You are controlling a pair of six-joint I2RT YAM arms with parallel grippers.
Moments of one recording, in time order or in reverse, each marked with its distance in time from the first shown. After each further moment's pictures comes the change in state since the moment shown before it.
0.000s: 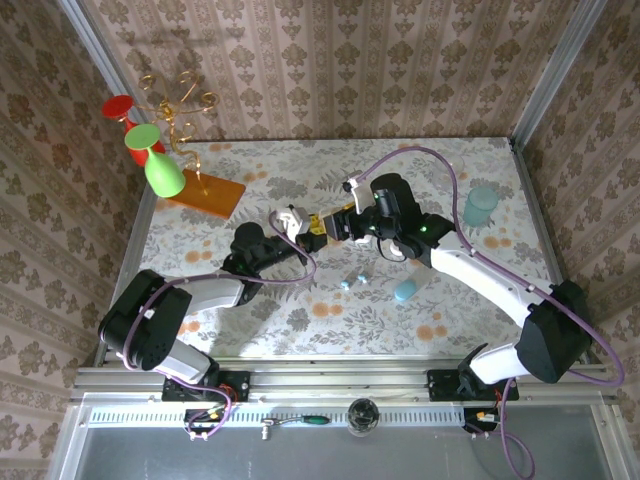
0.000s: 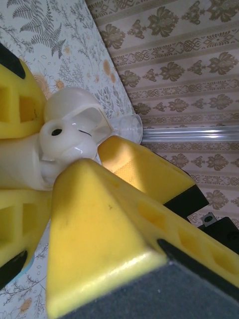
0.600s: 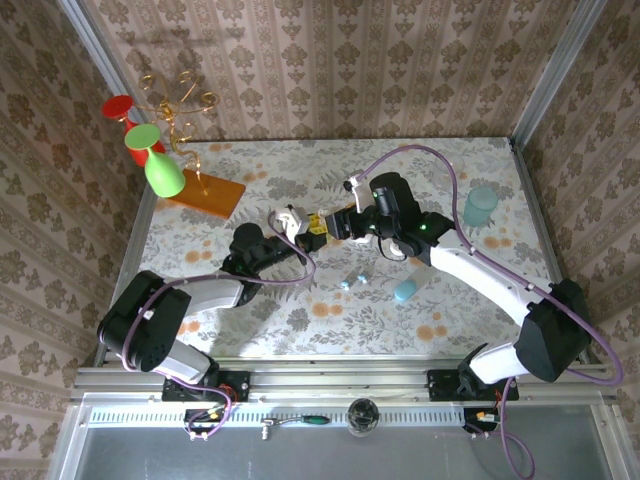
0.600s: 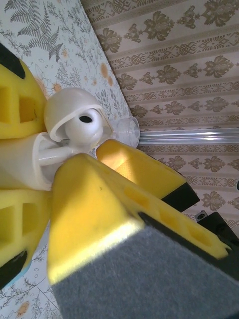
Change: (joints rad) left arm 0.005 -0.007 -0.006 0.010 -0.011 0.003; right arm 0.000 -0.003 0.006 -0.024 0.024 0.000
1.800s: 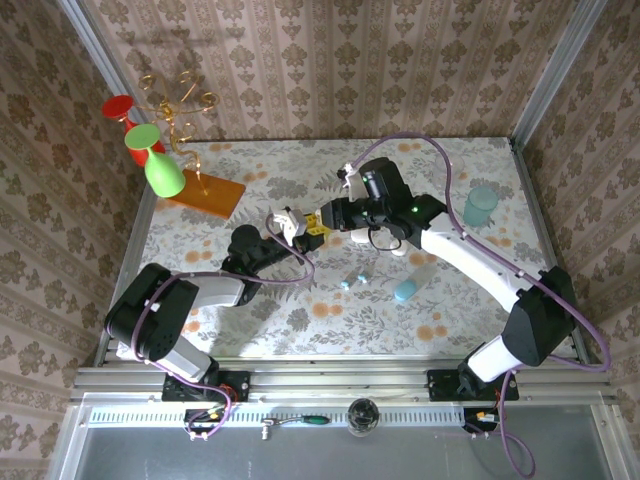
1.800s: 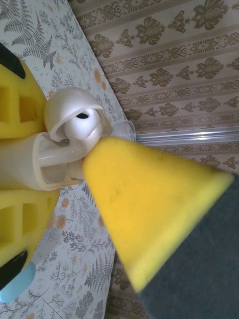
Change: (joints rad) left arm 0.027 0.060 -0.019 0.111 0.040 0.034; right arm 0.000 0.114 0.197 -0.174 -0.154 0.246
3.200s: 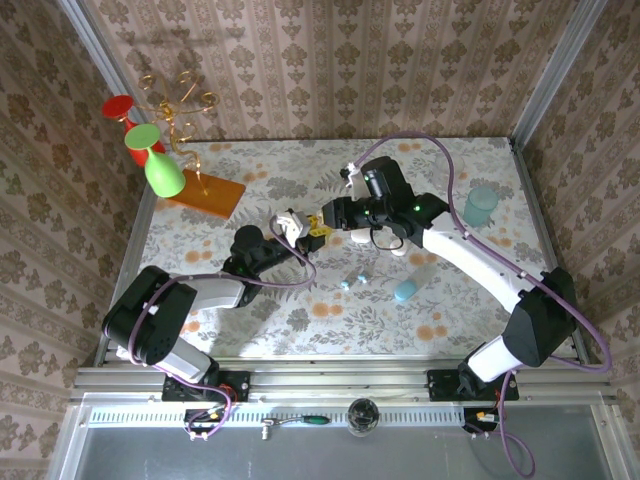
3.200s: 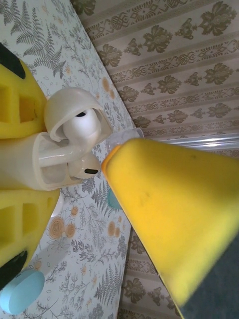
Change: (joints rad) left arm -0.023 -0.019 -0.001 -0.061 -0.055 0.053; right arm -0.006 -0.007 0.006 -0.027 0.009 0.020
